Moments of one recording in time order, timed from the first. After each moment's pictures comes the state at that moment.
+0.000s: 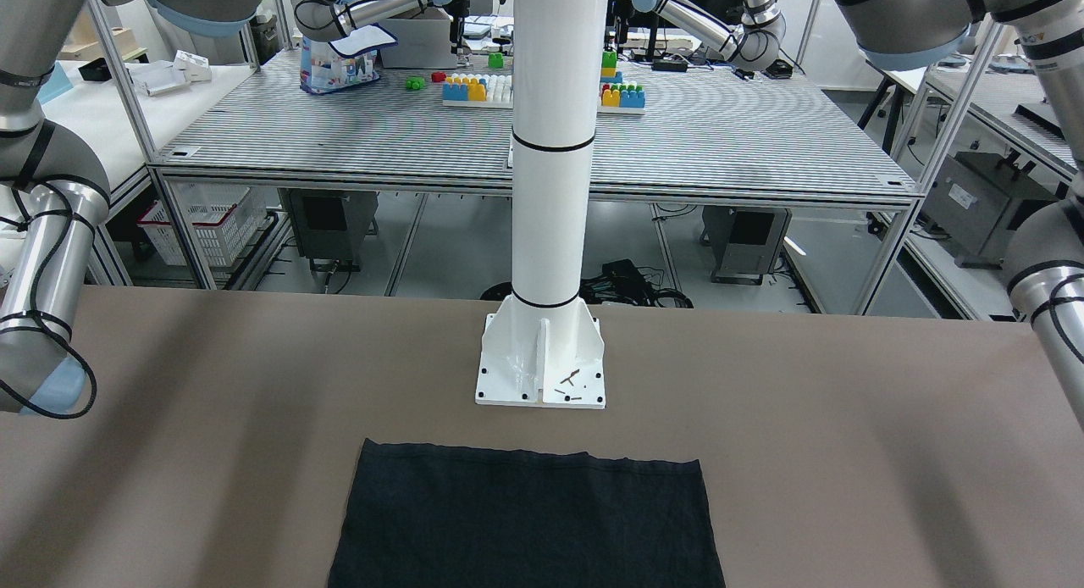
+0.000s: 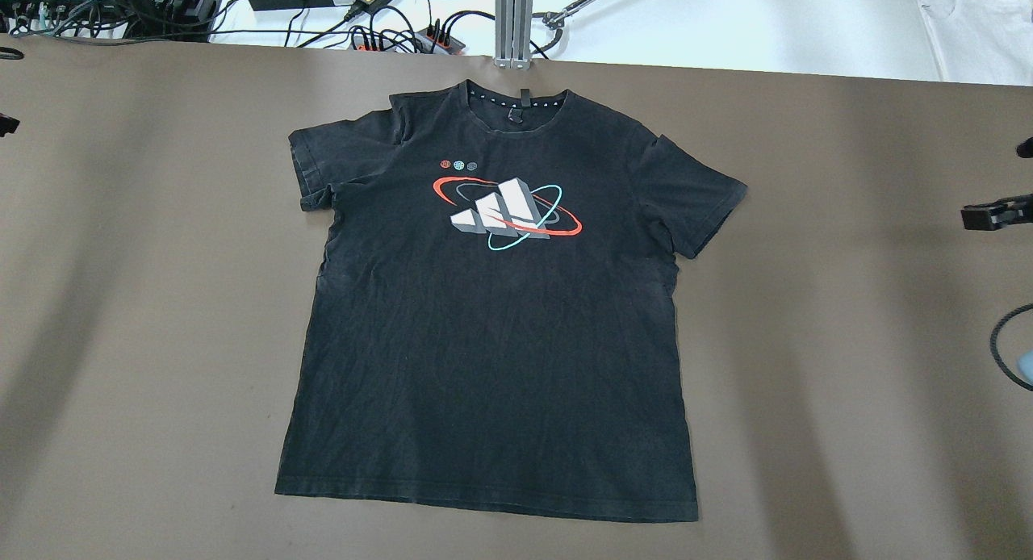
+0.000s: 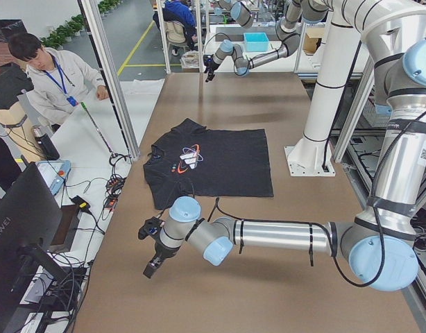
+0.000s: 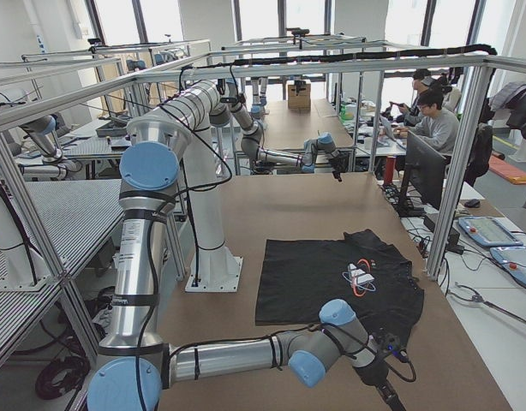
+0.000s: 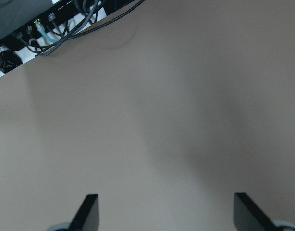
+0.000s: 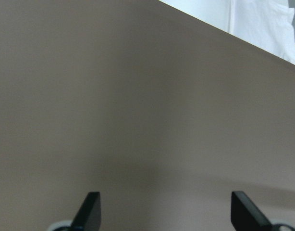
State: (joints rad) left arm -1.37 -1.85 -1.32 -2.21 -2.04 -0.12; right arm 1.22 -1.54 1.64 -0.95 1.76 0.42
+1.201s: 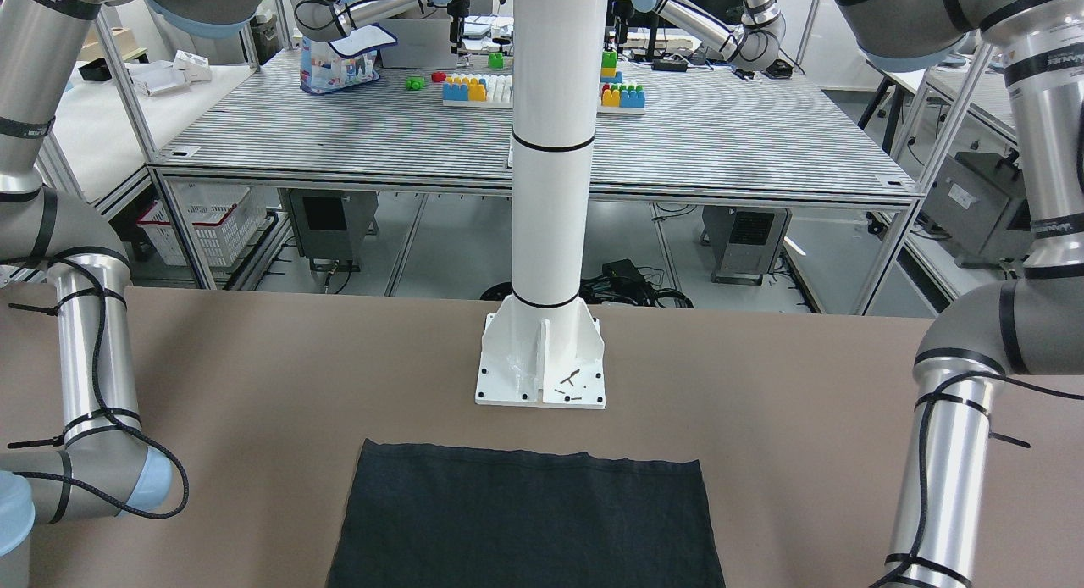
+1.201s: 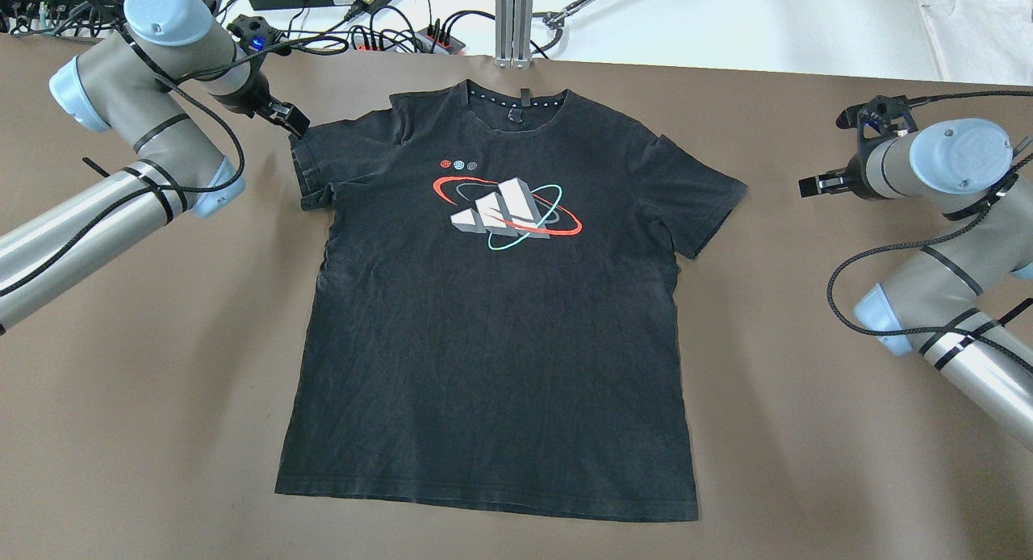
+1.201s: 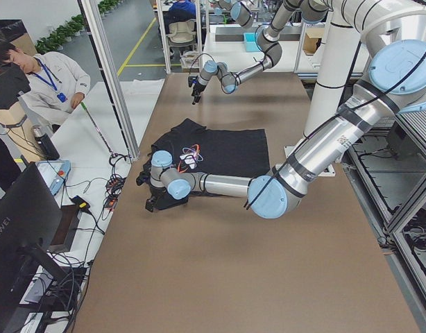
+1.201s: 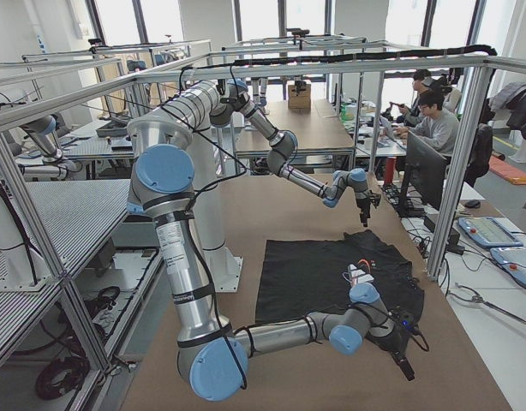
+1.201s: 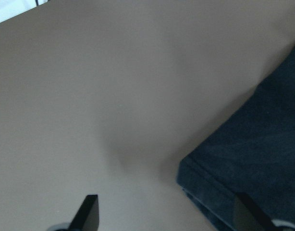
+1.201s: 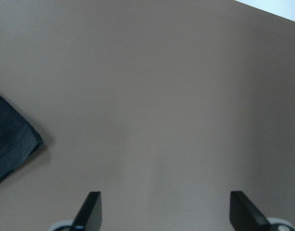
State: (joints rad) left arm -1.05 -2.41 -0.81 -2.23 -2.04 -0.47; right arm 1.05 -1.21 1.36 -0.95 1.76 0.63
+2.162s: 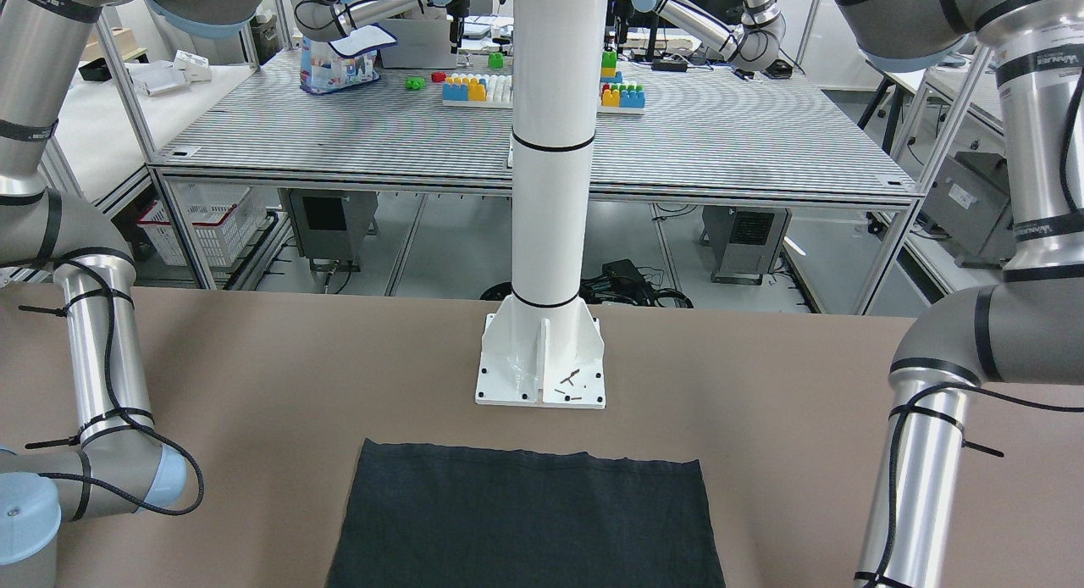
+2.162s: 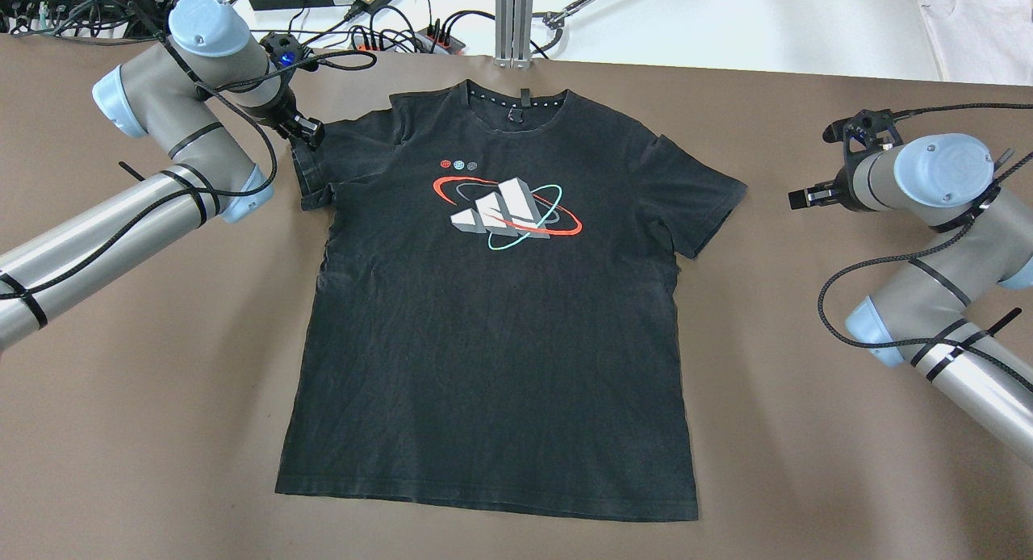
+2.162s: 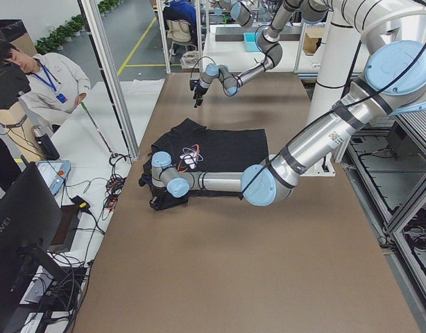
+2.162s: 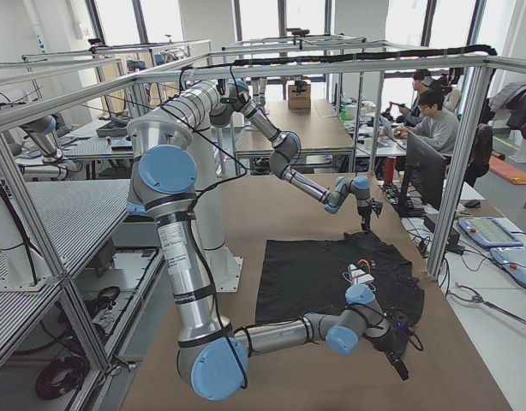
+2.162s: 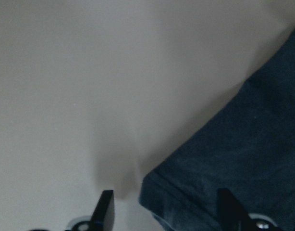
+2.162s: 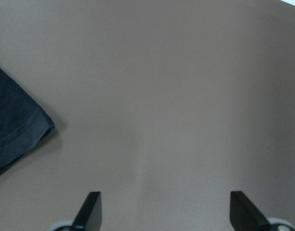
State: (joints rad) left arm -1.01 -2.49 -0.66 -2.26 -2.05 -0.48; right arm 1.02 -1.22 1.36 -0.94 1.74 0.63
